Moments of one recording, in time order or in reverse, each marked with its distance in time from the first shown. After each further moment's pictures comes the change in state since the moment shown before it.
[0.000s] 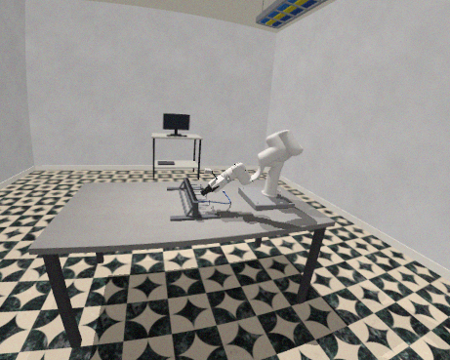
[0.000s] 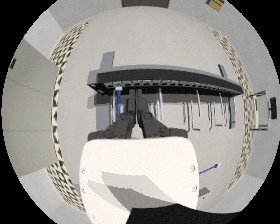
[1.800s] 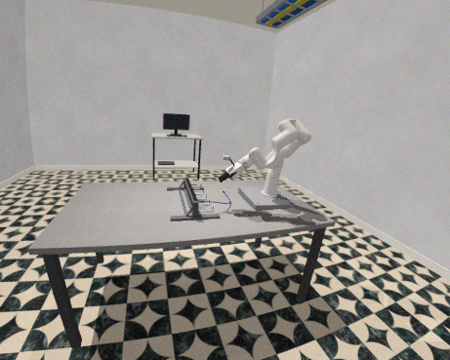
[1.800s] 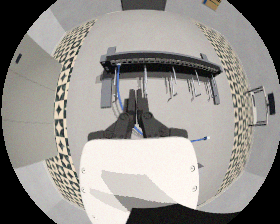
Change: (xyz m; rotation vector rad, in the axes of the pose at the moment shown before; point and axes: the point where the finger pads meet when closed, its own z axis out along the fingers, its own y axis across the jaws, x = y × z) arm 0.000 0.022 -0.140 -0.002 0.001 0.001
